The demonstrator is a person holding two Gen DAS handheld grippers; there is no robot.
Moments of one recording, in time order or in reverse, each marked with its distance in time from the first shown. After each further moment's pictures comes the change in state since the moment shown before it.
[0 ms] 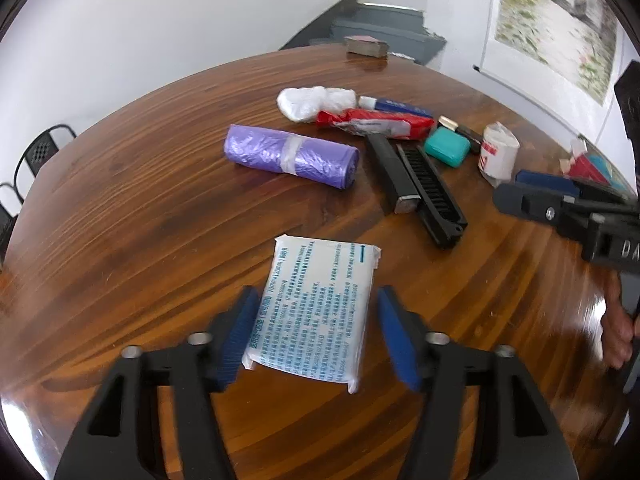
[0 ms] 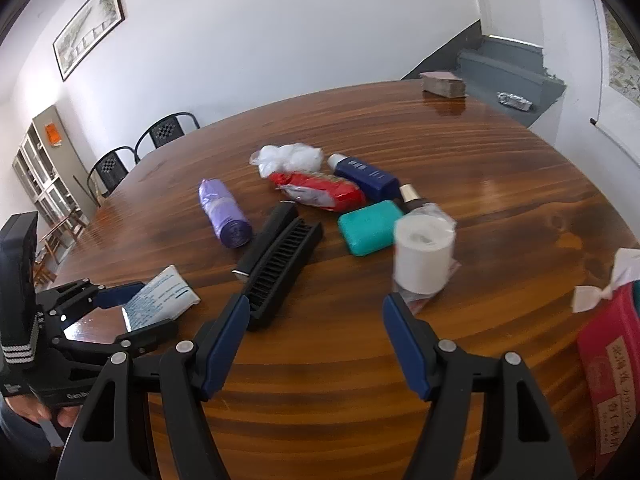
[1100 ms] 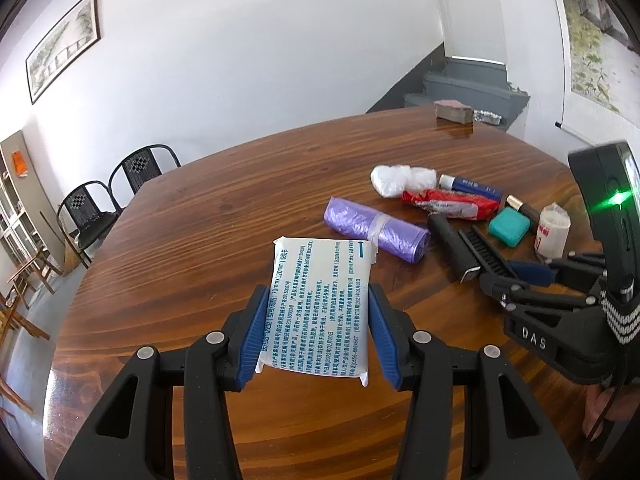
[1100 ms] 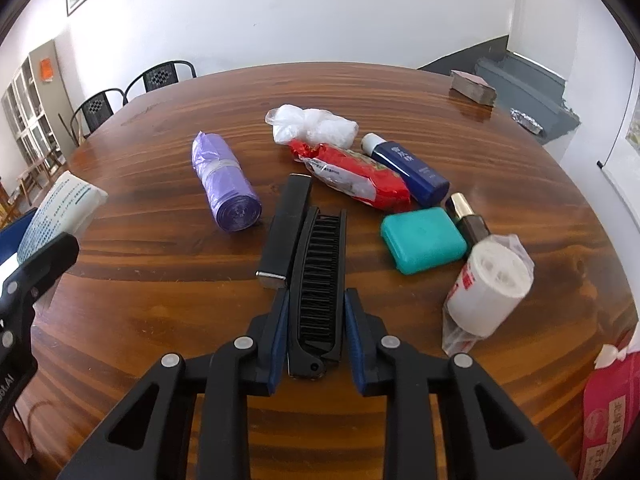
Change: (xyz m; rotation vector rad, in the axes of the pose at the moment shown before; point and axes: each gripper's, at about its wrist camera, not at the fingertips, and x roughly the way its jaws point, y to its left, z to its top) left arm -0.049 -0.009 0.008 -0.123 -0.211 0.361; right arm 0.045 0.031 0.006 -0.145 0.097 -0.112
